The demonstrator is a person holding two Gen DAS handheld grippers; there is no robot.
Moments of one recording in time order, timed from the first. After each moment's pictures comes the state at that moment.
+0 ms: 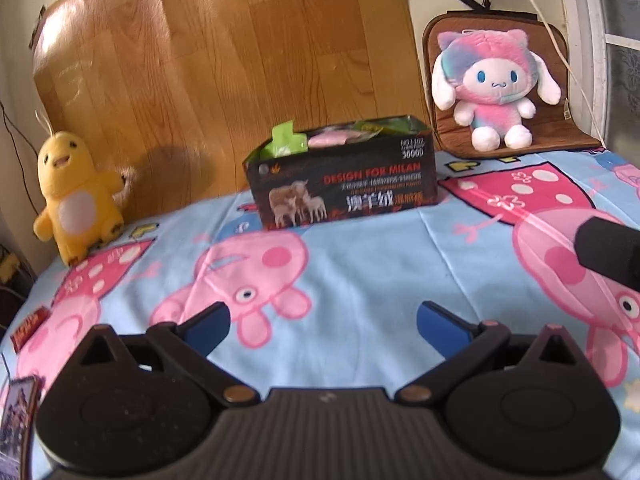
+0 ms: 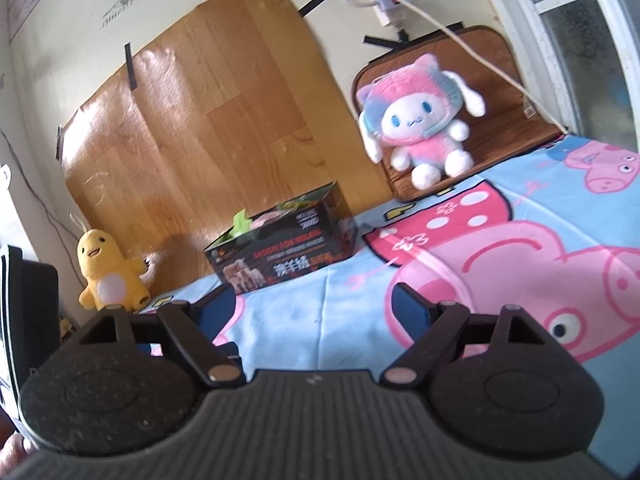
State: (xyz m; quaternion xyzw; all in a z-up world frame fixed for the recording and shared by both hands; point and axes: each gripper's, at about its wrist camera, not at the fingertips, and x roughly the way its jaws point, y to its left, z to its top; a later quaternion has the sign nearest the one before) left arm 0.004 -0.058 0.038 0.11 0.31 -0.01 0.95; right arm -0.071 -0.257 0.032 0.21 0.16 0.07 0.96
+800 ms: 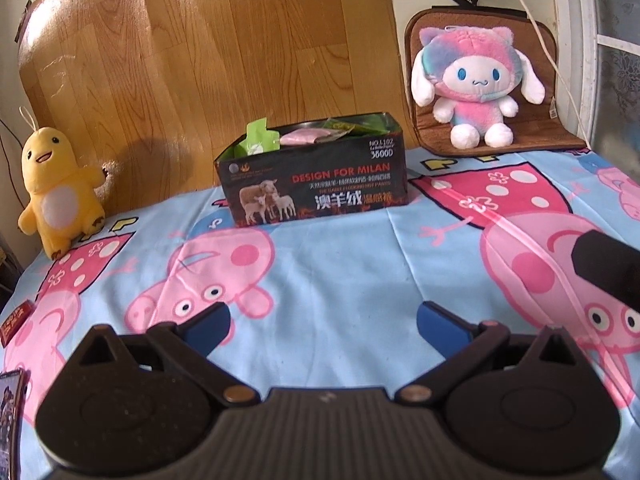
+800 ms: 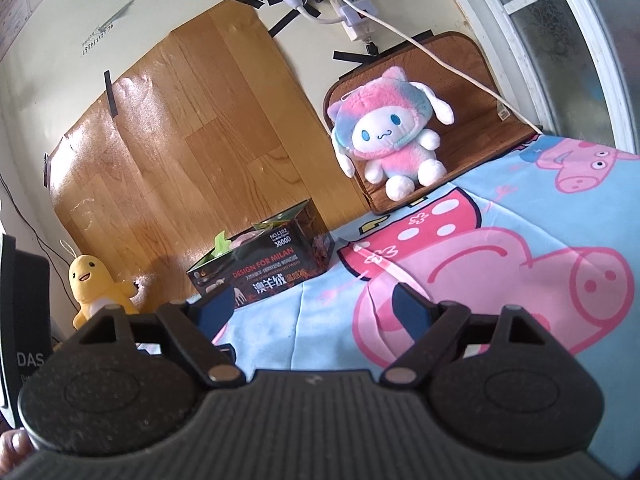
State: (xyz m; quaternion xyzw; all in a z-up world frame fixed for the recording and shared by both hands) left arm 0.005 -0.075 0.041 0.09 0.33 -0.02 0.94; right arm -0.076 -0.279 0.029 0.23 0.16 0.05 0.96
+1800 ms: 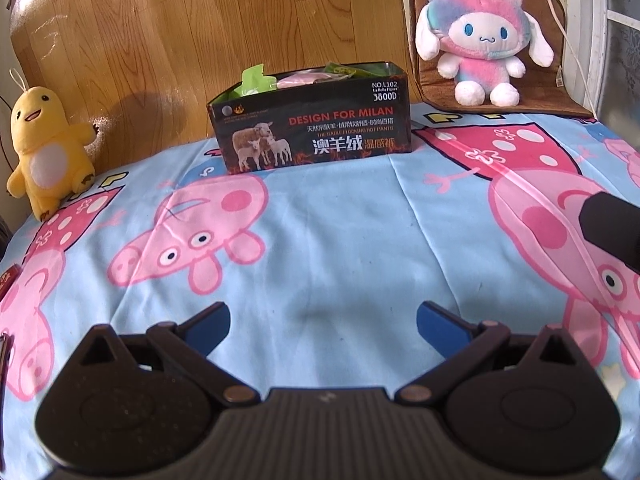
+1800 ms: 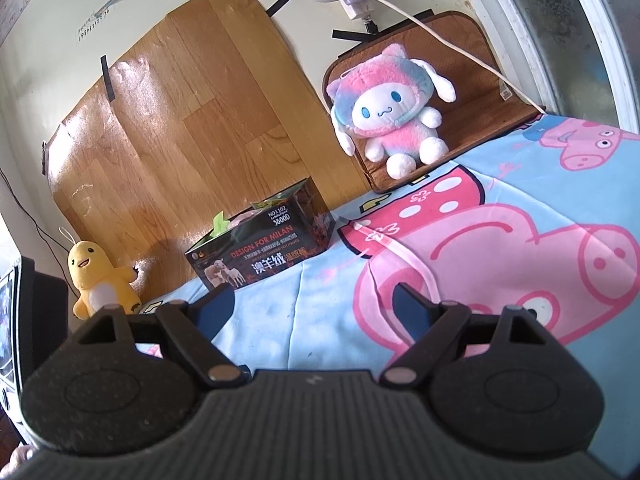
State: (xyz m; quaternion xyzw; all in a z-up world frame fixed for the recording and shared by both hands) left arm 0.008 -0.069 0.018 0.08 0.39 -0.02 0.92; right arm -0.071 -0.278 0.021 0.24 0.18 0.06 0.95
